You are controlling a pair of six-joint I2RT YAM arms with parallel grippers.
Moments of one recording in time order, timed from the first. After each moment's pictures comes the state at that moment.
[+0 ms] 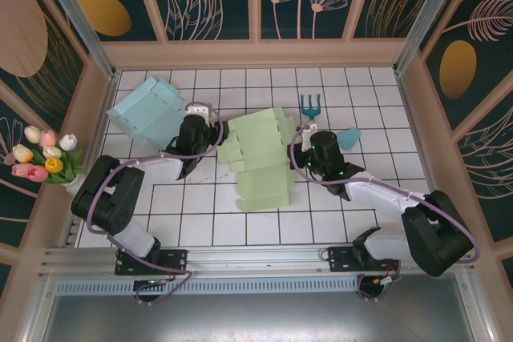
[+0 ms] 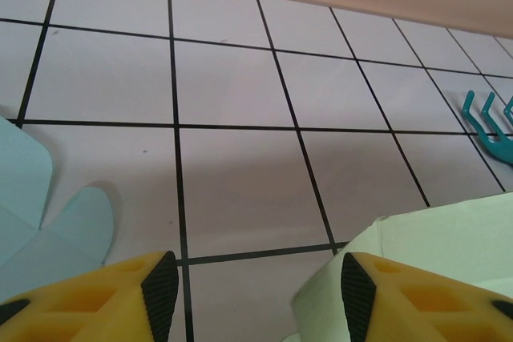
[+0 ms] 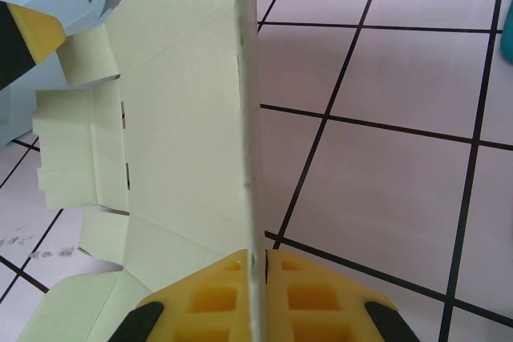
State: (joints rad) left arm -0.44 1.62 0.70 0.47 -0.07 -0.40; right arm 0.59 1.26 0.54 0.20 -0.05 0.30
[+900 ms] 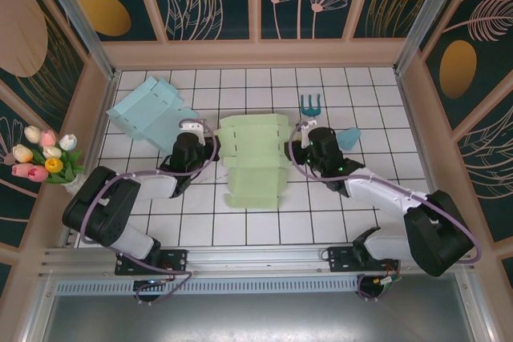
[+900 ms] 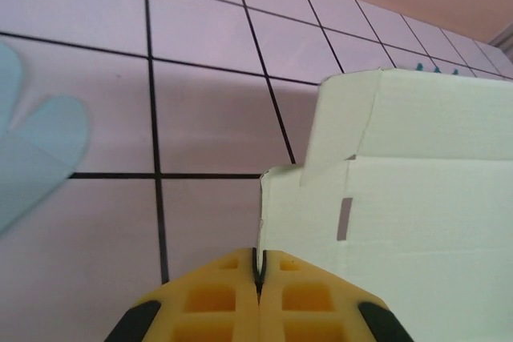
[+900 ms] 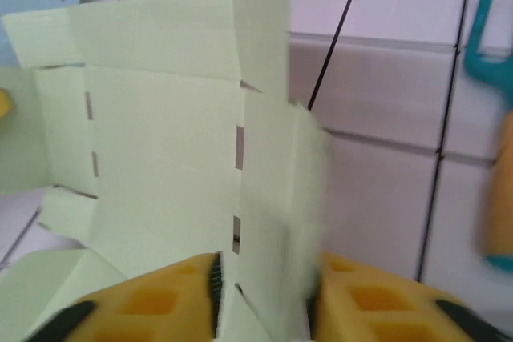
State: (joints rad) left arm -0.47 1.52 0.49 0.61 -0.03 -0.48; right arm 0.60 1.26 0.64 0.09 0.04 0.25
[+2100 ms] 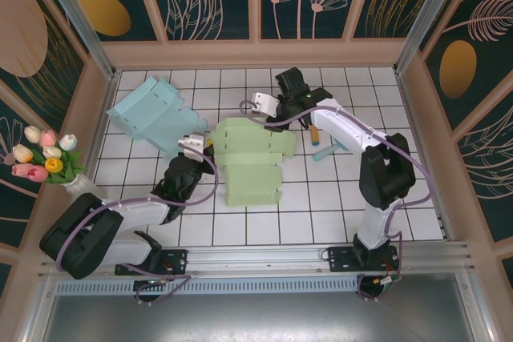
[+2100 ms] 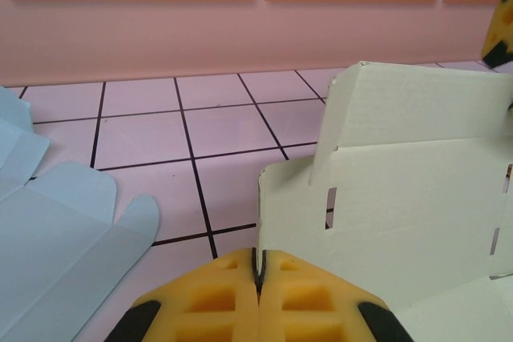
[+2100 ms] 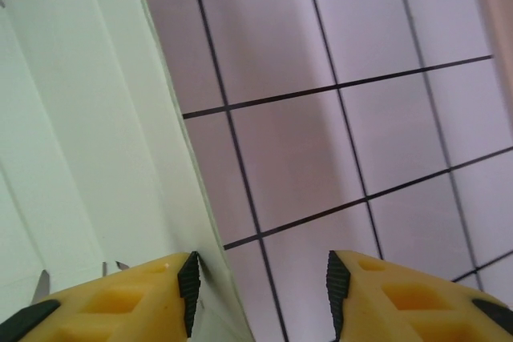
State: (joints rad) left arm -0.60 1.30 0.26 0.85 -0.27 -0.16; right arm 0.55 1.84 1.53 -0.63 -0.20 -0.85
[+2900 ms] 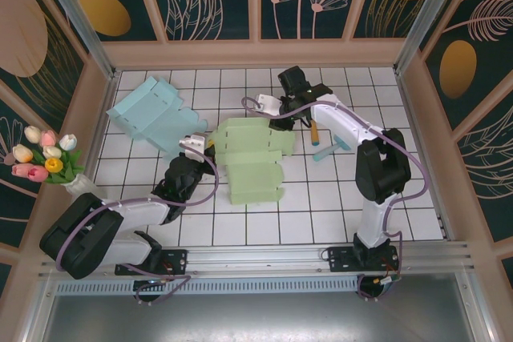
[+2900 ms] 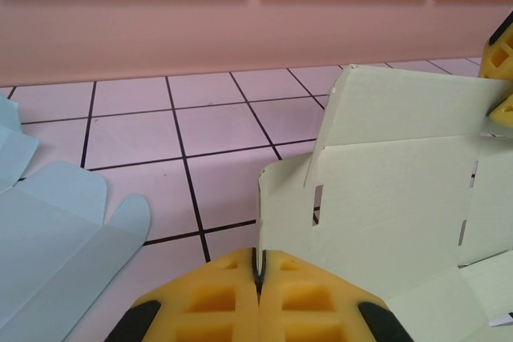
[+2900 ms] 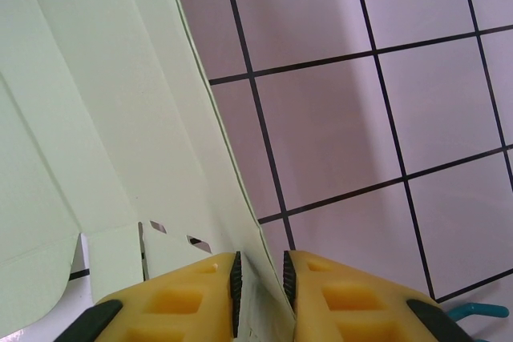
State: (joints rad) left arm -0.61 1.30 0.26 0.85 -0.25 -0.16; right arm 0.52 1.88 1.57 -0.72 -0.24 -0.88
